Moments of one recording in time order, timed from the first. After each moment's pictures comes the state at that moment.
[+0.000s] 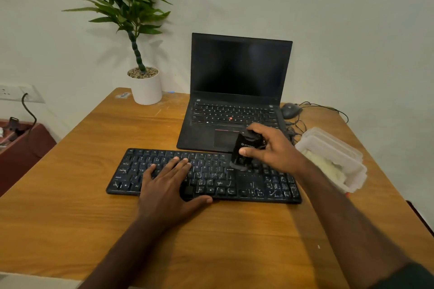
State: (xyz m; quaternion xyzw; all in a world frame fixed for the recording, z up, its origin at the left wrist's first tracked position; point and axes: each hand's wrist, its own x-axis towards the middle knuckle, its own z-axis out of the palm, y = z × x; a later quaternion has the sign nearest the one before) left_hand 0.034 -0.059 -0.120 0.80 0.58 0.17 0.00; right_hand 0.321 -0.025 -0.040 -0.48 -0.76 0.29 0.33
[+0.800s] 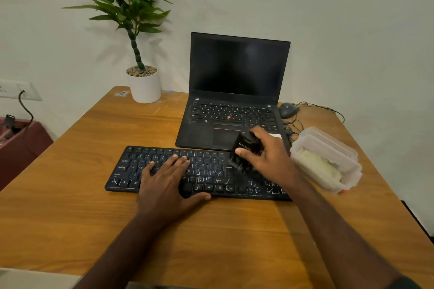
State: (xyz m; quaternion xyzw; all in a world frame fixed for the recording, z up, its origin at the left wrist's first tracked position) left_hand 0.035 -0.061 -0.120 0.80 0.58 0.16 -0.01; right_hand 0.305 -0.045 -0.062 -0.55 -0.71 0.18 0.40
